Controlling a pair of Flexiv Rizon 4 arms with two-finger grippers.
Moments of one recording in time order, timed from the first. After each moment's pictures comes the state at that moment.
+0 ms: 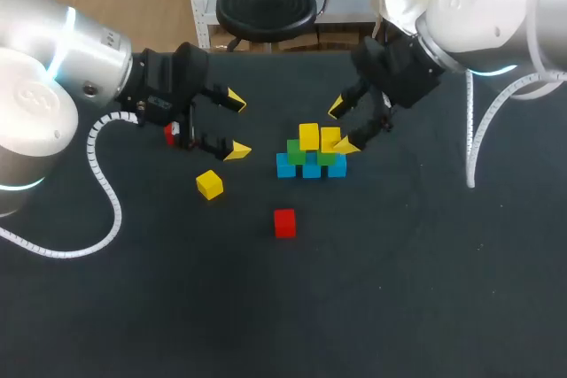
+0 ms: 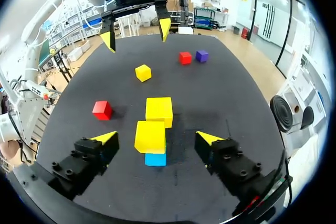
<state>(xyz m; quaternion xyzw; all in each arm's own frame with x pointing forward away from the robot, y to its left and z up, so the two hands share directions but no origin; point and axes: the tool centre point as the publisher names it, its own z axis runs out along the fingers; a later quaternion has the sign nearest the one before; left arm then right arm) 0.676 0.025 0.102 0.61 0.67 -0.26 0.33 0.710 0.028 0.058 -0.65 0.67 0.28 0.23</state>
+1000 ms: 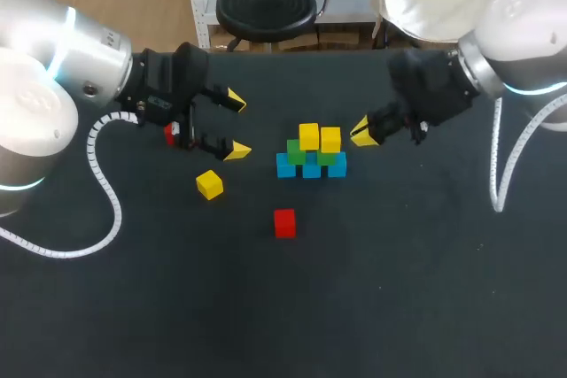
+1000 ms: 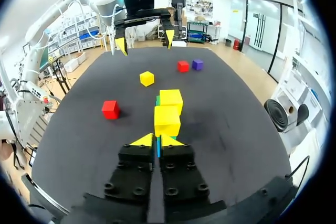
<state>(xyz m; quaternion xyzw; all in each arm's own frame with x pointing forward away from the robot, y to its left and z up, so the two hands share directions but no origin) 0.676 0.025 0.102 0.61 0.67 -0.26 0.33 0.690 0.003 0.060 -0.62 0.66 0.31 0.29</state>
